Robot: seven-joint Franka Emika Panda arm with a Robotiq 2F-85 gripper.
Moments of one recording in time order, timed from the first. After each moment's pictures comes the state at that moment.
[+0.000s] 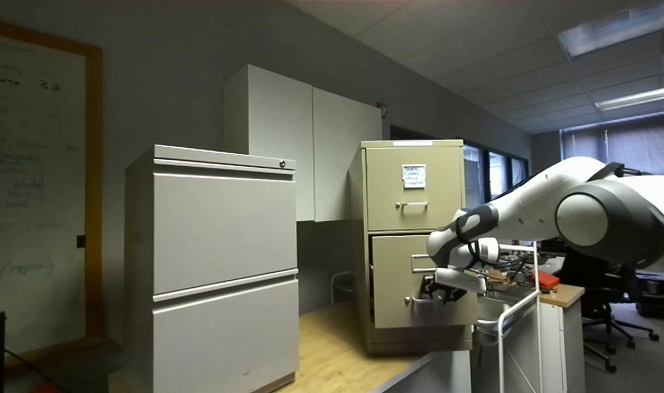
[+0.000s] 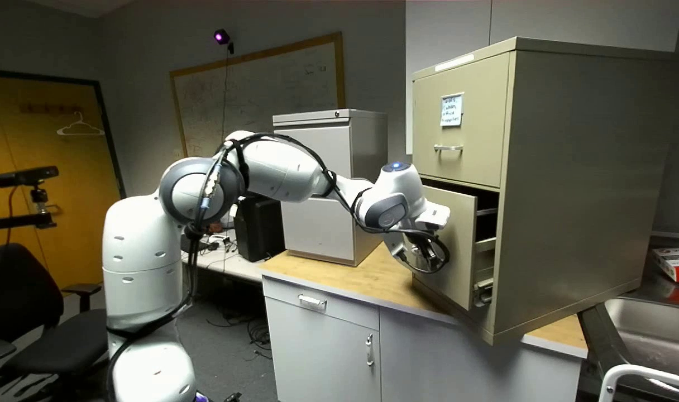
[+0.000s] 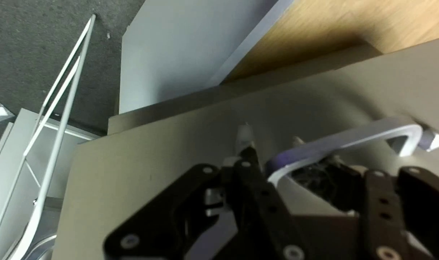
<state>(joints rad) -0.25 0.11 -0.26 -1.92 0.21 2.50 0.20</state>
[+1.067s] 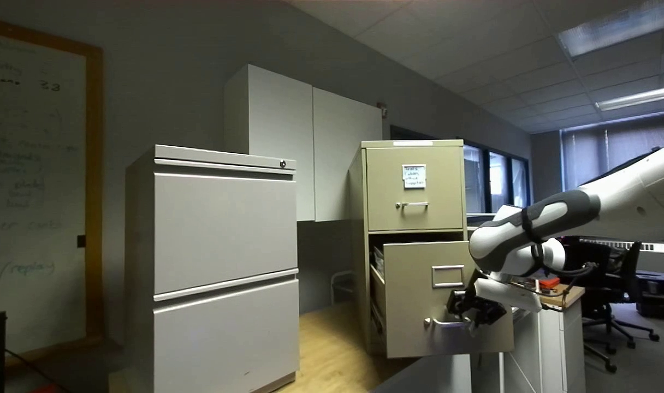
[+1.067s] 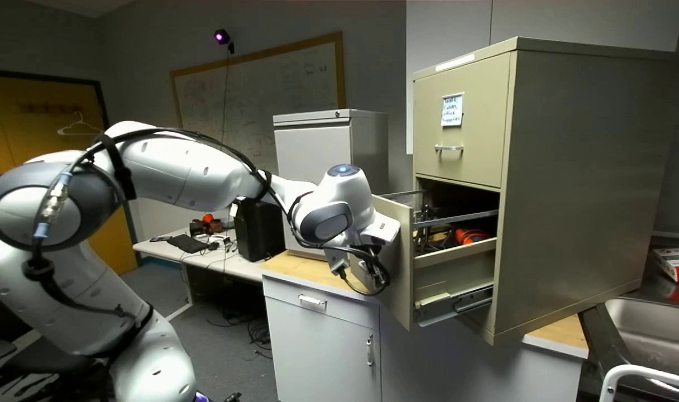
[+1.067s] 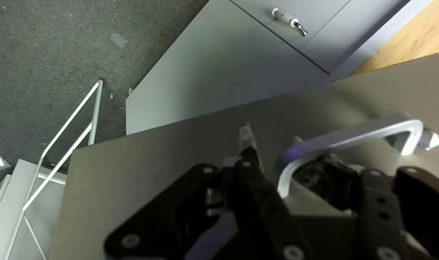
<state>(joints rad) -0.25 -0.41 -0.25 -2.44 0.14 2.43 0.19</state>
